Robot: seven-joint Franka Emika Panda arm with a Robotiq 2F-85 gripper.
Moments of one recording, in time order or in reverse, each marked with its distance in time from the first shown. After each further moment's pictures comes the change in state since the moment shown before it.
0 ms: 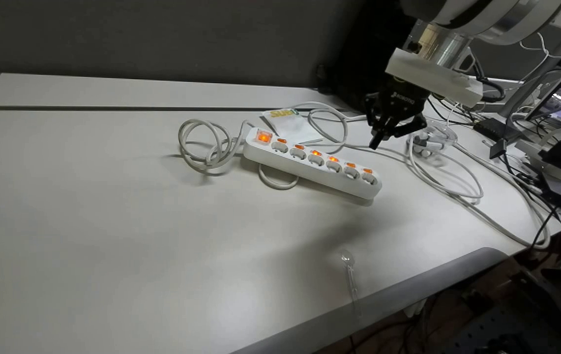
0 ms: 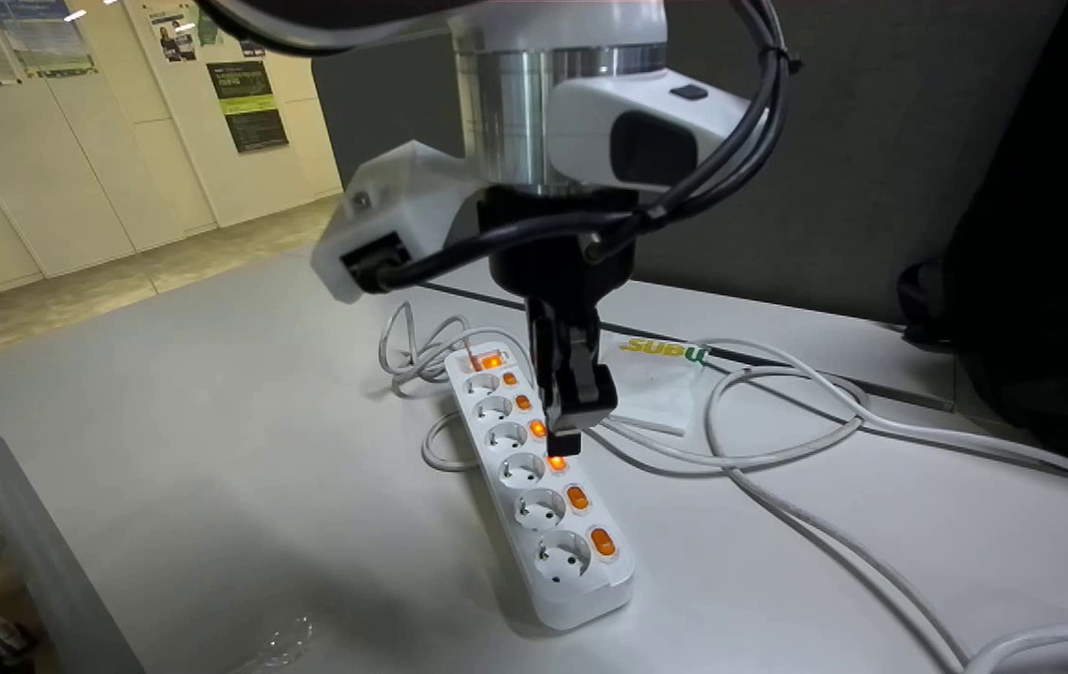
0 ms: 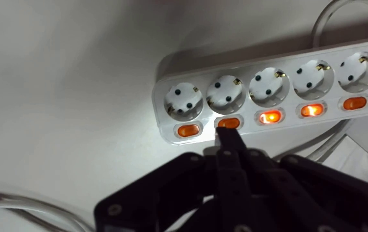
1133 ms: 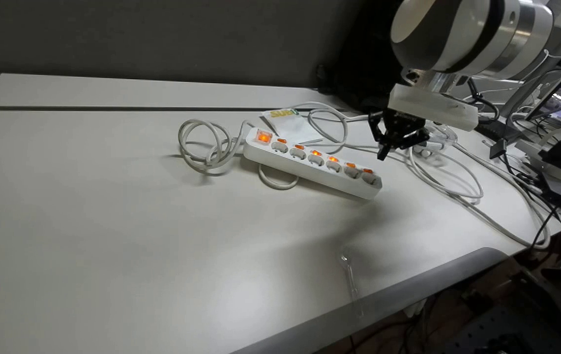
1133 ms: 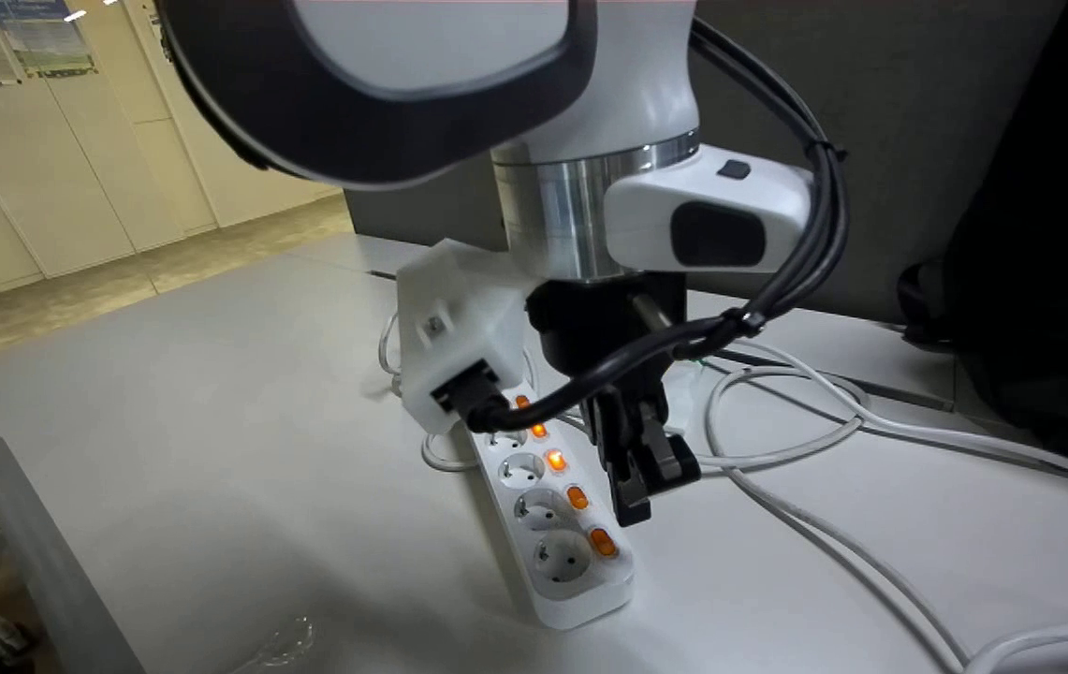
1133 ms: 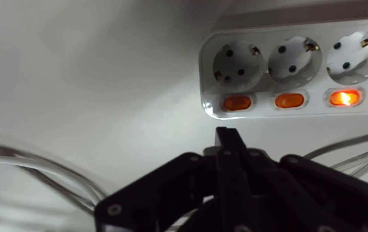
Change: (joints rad) arm 0.053 0.109 -0.093 -0.003 -0.116 0.184 -0.024
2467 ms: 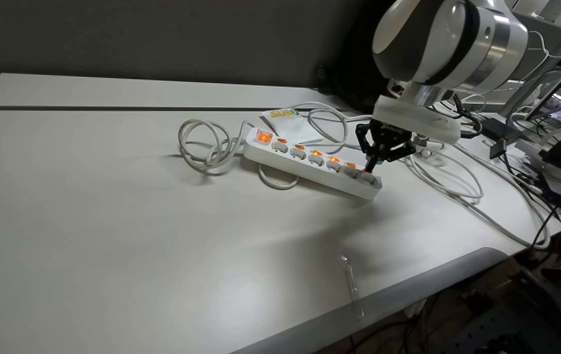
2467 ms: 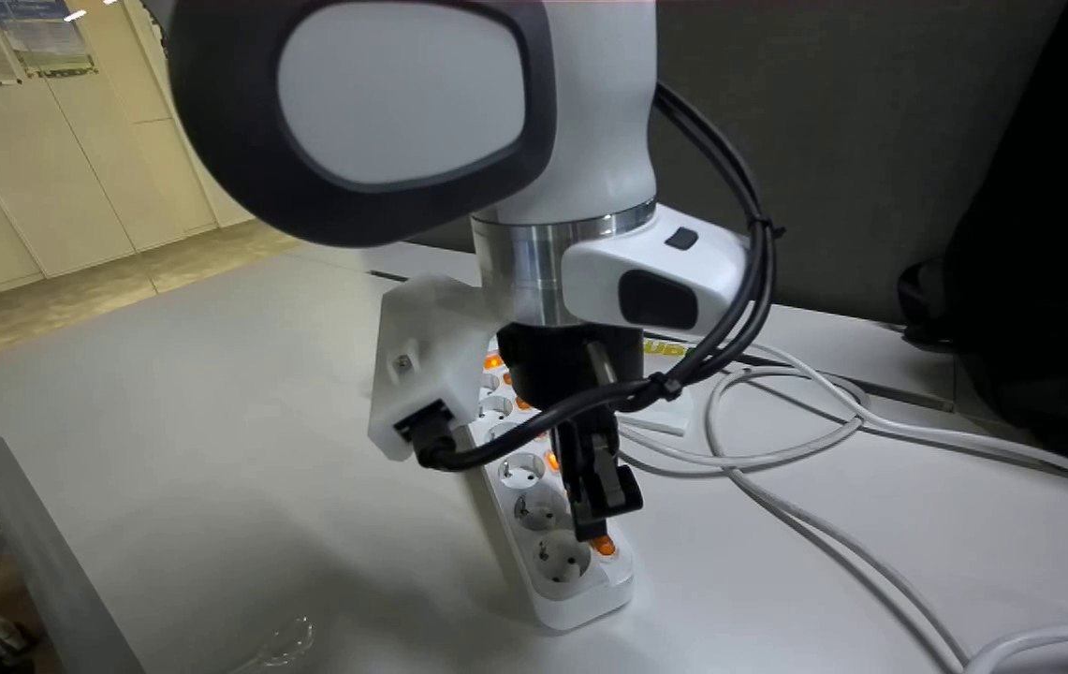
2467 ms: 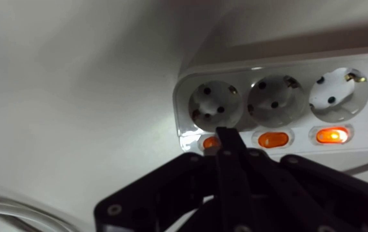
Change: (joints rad) arm 0.012 0.046 0.034 -0.002 0.088 0.001 -0.003
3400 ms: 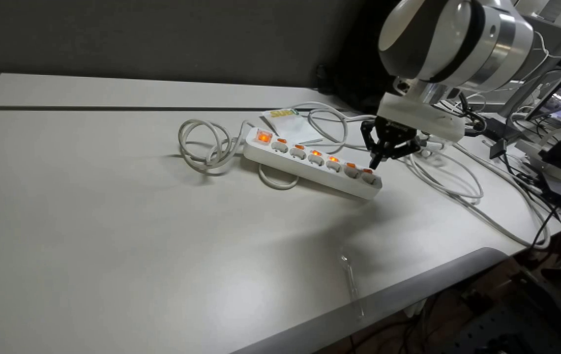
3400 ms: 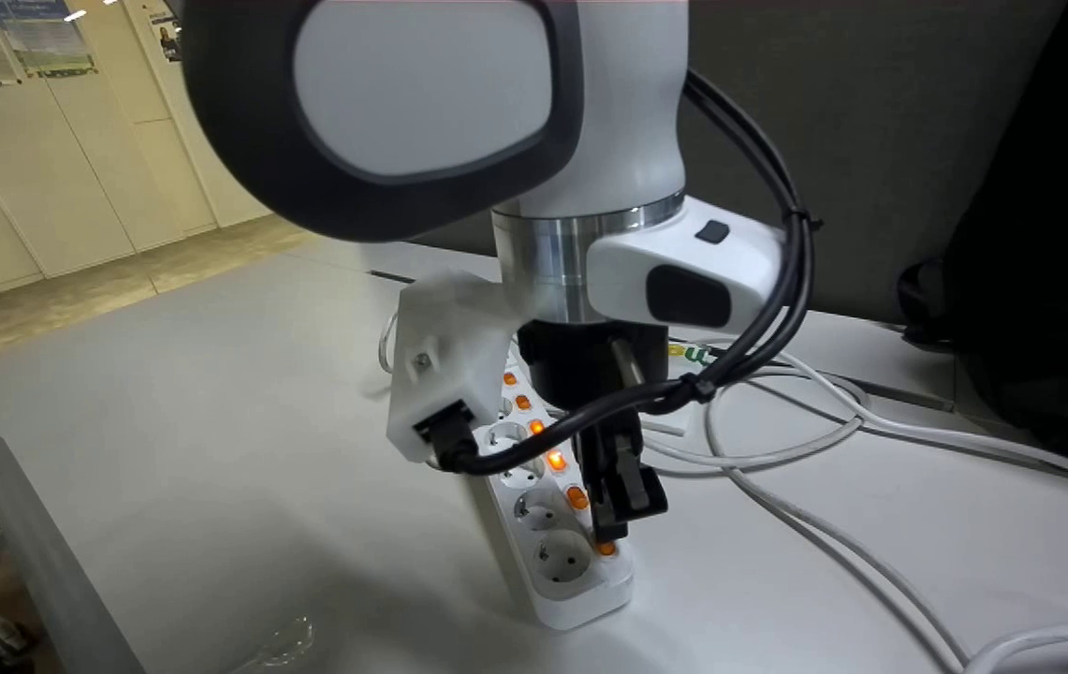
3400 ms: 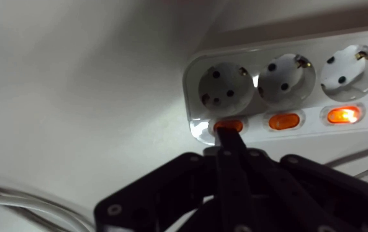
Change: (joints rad) arm -0.019 0.000 -0.004 0.012 0.005 0.002 0.000
